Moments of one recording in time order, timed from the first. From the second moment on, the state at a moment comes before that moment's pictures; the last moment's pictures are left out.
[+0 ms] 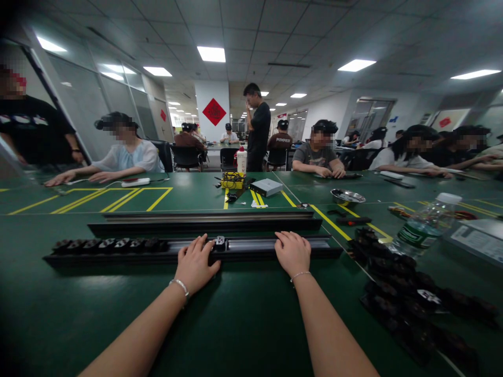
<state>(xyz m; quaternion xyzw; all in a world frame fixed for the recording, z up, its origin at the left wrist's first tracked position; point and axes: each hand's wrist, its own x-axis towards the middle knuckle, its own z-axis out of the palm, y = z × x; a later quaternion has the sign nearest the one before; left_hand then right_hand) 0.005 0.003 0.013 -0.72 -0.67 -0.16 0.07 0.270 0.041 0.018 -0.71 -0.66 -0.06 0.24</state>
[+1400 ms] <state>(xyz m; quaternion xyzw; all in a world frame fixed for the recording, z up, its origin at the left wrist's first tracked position) 0.008 0.001 0.020 -0.72 -0.68 -0.12 0.04 0.270 0.042 0.017 -0.71 -0.66 -0.06 0.23</state>
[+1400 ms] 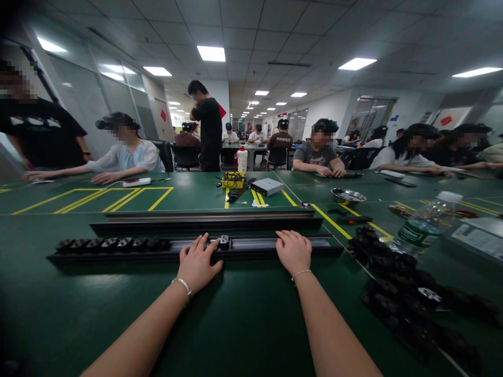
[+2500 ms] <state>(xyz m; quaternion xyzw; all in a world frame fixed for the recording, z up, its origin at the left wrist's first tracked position) 0.017 0.001 0.009 -0.78 -0.62 -0.12 0.07 0.269 0.039 0.021 -0.71 -0.66 -0.07 0.22</state>
